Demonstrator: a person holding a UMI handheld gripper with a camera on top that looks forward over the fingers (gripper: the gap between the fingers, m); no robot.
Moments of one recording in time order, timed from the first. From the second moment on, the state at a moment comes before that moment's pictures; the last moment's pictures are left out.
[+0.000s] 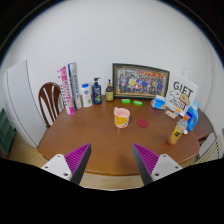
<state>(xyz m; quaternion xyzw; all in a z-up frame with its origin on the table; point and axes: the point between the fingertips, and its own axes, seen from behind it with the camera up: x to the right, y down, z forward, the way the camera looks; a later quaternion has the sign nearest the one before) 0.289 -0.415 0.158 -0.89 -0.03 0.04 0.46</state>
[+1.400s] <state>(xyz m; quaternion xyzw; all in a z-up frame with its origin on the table) 0.663 -0.181 -0.004 -0.85 -0.01 -0.06 0.53</state>
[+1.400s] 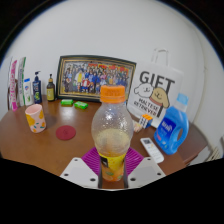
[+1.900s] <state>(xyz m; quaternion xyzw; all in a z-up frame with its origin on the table) 0.531 -0.046 0.152 -0.64 -0.38 -0.49 0.46</state>
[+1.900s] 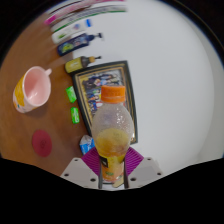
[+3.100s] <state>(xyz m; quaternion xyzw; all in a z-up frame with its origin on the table) 0.468 -0.032 0.009 -0.84 -0.08 0.05 0.54</state>
